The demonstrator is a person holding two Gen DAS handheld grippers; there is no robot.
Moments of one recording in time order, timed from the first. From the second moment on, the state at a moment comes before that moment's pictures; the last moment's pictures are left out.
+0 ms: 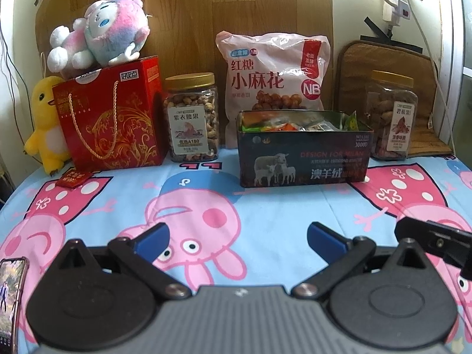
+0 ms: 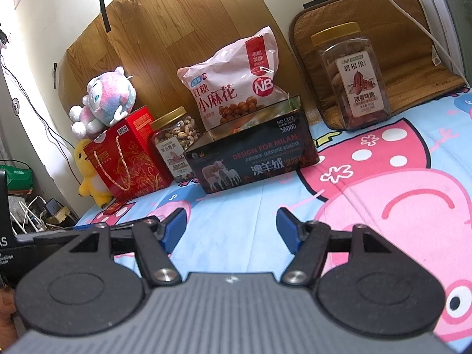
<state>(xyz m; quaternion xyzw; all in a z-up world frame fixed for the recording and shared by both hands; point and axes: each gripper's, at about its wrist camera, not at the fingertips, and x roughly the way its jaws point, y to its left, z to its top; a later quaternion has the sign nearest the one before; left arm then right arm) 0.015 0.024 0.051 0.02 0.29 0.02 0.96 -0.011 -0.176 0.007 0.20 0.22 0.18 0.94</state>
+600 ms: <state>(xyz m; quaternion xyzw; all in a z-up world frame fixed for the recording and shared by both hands) 0.009 0.024 0.056 0.02 0.27 0.02 0.96 -0.011 -0.176 0.007 0.20 0.22 0.18 0.94</state>
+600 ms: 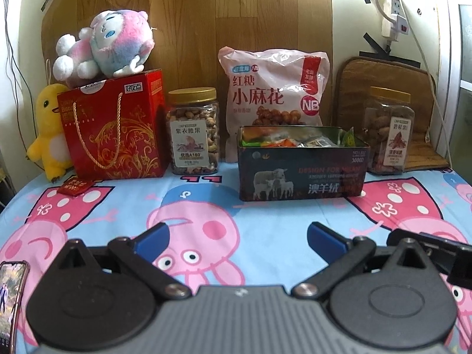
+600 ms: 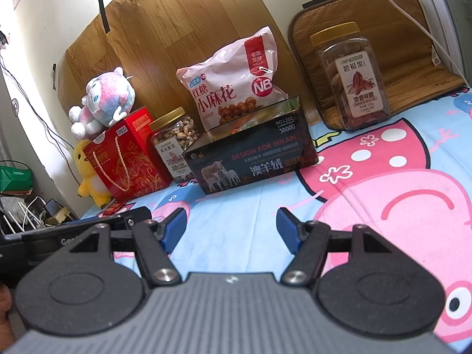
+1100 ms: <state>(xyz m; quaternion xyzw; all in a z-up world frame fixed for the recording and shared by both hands) 0.019 0.026 0.045 0.02 0.31 0.04 0.95 -0.011 -0.177 0.006 0.20 0.23 0.18 0.94</state>
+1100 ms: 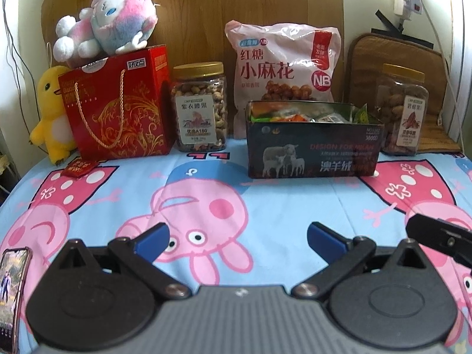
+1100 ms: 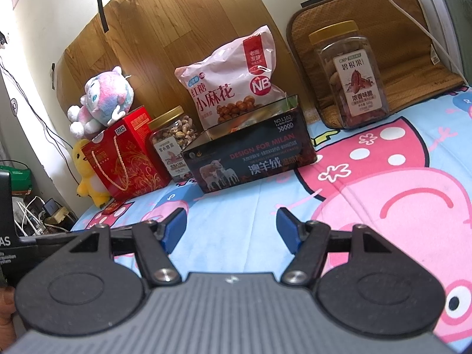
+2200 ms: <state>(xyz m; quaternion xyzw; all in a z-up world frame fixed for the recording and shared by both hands) 0.025 0.025 0.037 0.02 0.34 0.04 0.94 -0.012 -0.177 0.007 0.20 0.23 0.18 0.94</state>
